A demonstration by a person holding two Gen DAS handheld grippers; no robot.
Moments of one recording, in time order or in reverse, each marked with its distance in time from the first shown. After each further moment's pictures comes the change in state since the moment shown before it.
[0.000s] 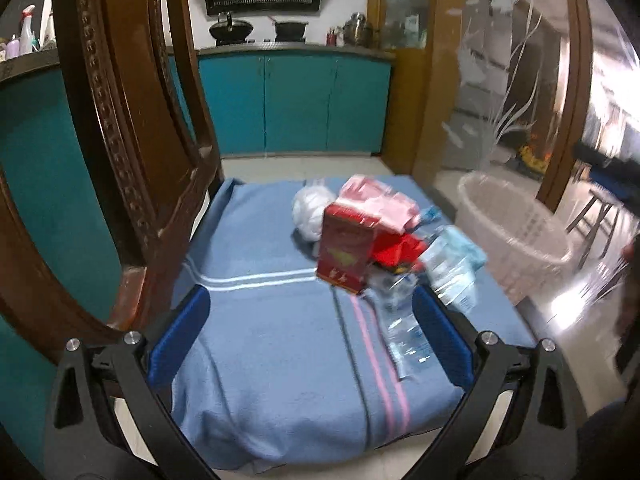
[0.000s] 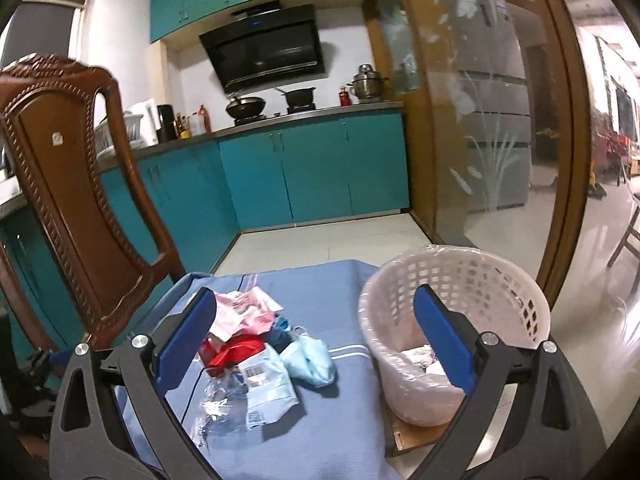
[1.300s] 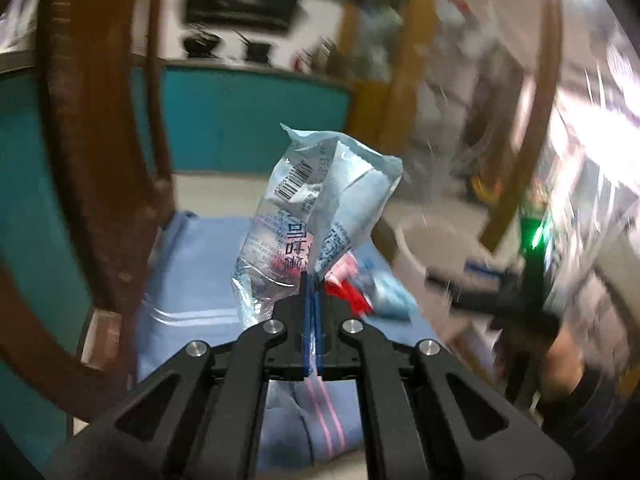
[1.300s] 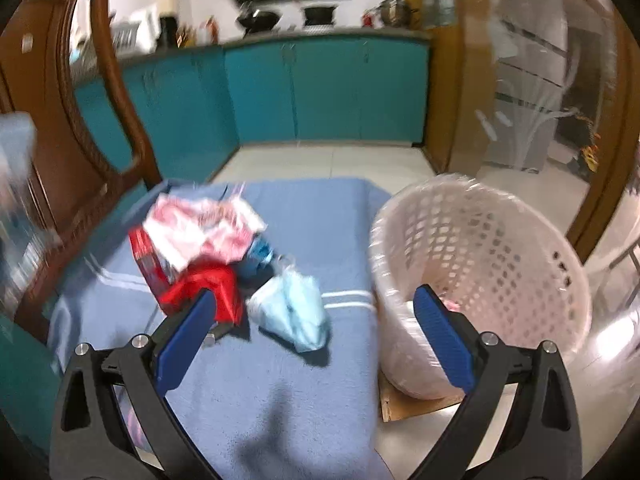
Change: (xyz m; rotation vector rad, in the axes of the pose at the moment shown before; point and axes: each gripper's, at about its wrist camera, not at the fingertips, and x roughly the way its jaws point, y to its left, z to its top) left arm -0.040 0.001 0.037 -0.089 -0.090 -0.182; right arm 0.103 0.006 -0.035 -0.135 0.327 0.006
